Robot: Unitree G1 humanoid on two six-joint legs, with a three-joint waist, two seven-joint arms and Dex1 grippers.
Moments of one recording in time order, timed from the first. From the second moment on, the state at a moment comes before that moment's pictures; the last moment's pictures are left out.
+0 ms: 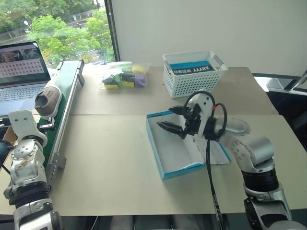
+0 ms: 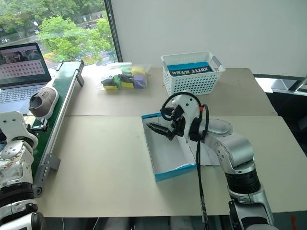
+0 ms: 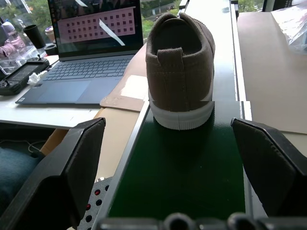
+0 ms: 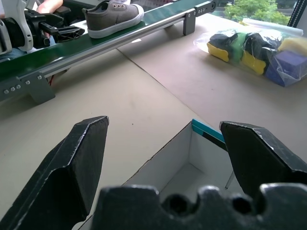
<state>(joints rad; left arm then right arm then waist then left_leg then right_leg) -0.34 0.56 0.53 0.30 -0.17 0.32 -0.13 -0.54 -0.47 0.07 -0.36 0.49 0.82 0.67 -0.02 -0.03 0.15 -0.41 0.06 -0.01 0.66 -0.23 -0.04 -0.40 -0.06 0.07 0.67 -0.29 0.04</state>
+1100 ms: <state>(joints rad) -0.55 0.48 0.32 -0.07 -0.30 0.39 -0.19 -0.62 -0.36 -0.10 -0.29 0.65 0.92 0.55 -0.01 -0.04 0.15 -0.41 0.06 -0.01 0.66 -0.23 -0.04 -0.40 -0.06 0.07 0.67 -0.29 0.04</state>
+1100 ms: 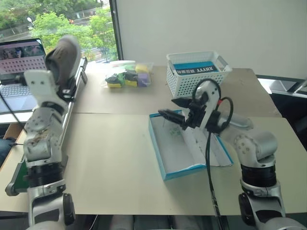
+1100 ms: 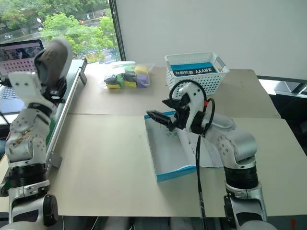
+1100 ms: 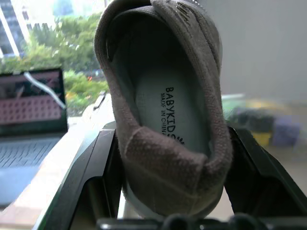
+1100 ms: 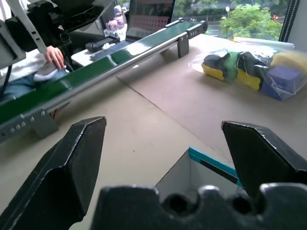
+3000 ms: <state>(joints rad) -0.56 0.18 0.07 -0.44 -0.59 0.95 -0.24 -0.74 -0.26 -0.30 -0.15 0.96 0.94 0.17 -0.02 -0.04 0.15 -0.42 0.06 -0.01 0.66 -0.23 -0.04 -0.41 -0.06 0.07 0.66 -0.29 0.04</state>
